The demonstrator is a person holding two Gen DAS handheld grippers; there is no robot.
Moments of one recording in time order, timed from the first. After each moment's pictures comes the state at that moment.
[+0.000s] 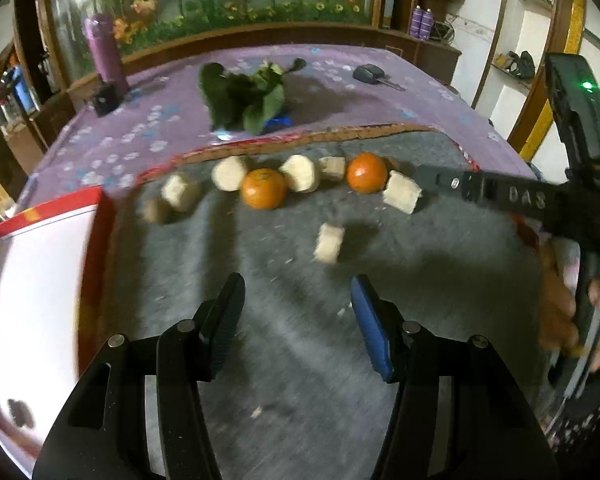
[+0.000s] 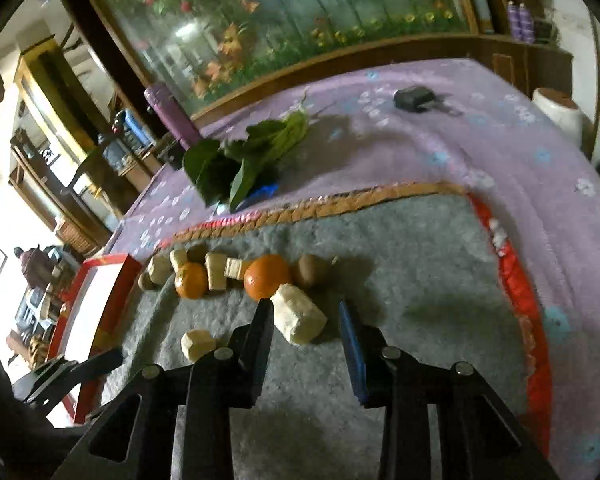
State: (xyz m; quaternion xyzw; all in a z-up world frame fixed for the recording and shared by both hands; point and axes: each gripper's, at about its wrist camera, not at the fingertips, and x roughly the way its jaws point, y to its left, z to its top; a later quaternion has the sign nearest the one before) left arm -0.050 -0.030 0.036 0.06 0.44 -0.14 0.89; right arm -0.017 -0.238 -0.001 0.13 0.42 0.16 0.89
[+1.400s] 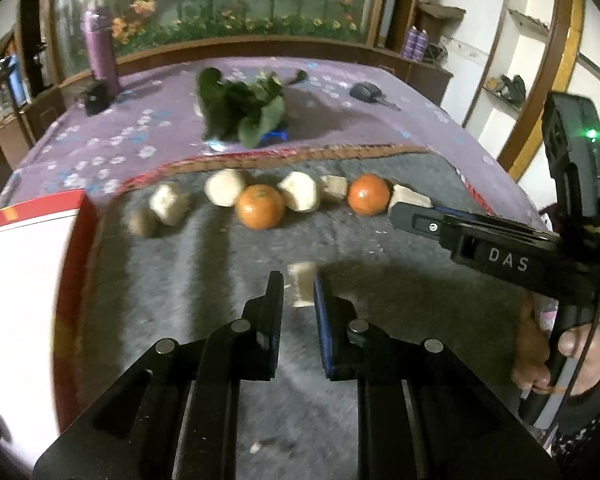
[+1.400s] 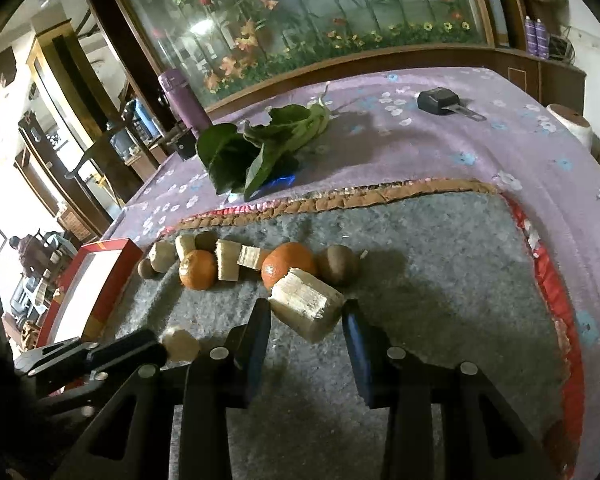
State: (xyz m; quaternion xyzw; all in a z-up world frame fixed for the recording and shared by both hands) left arm -0.047 -0.009 0.032 0.02 0.41 -0.15 0.90; right arm -0.022 -0.215 -0.014 0.10 0.40 0.17 0.90
